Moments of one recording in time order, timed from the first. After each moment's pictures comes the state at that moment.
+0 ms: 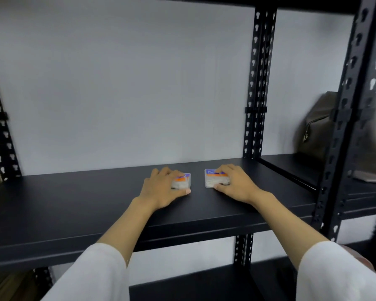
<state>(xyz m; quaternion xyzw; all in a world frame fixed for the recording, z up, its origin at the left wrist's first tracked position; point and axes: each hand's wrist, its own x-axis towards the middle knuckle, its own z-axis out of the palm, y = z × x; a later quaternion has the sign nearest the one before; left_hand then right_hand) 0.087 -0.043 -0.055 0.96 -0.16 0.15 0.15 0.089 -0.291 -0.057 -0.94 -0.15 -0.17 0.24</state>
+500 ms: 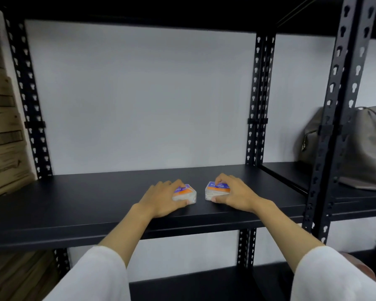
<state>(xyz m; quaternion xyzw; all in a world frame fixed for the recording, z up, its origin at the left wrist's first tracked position) 0.022 -0.019 -0.044 0.97 -0.18 0.10 0.13 0.031 -0.276 -0.045 -0.95 -0.17 -0.10 0.26</state>
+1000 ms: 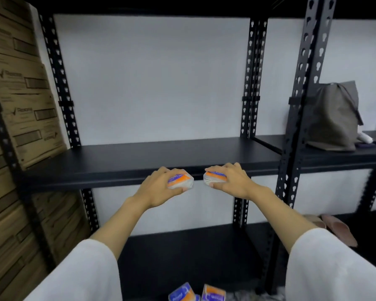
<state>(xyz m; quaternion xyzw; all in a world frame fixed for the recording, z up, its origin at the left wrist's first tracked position) -0.146 -0.004 -0.077 0.95 -0.18 0.13 0.22 -0.124 -0.264 -0.074 -0.95 -0.18 -0.11 0.21</state>
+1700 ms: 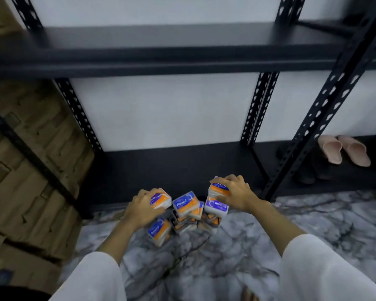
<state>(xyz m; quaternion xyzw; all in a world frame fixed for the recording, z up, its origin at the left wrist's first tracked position) -0.197 0.056 -0.405 0.96 0.06 -0.11 0.27 -0.156 -0.246 -0.371 -0.97 -0.13 0.12 0.19</state>
